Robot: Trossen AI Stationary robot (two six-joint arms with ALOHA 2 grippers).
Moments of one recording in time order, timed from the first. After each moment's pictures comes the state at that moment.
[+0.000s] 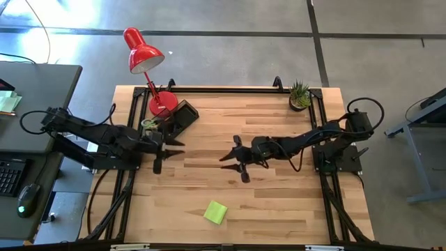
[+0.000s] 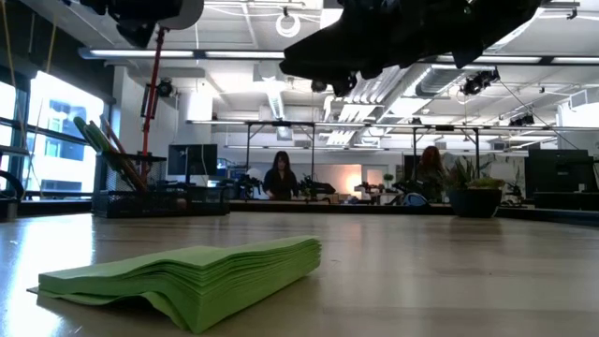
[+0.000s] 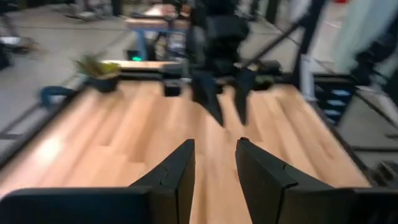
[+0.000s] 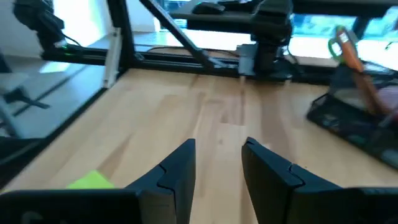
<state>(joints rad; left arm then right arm) -0.19 0.66 0.54 -0.14 -0.31 -0.10 0.13 1.64 0.83 0.54 -0.08 -0.04</state>
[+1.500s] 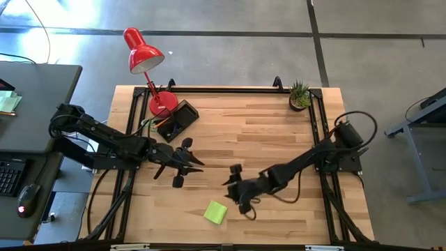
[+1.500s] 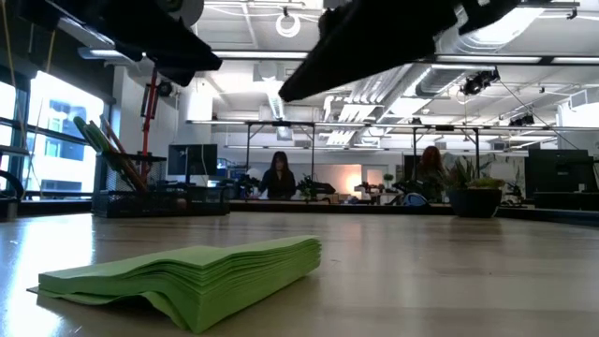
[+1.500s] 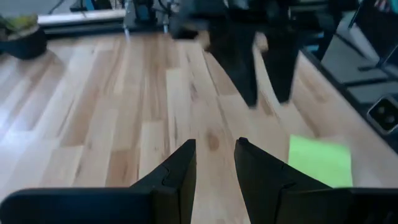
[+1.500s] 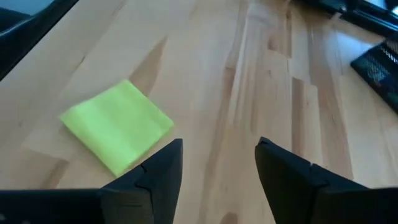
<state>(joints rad) -0.19 1.15 0.54 0.16 -0.15 -0.04 0.45 1.83 1.17 -0.05 0.31 -0.06</state>
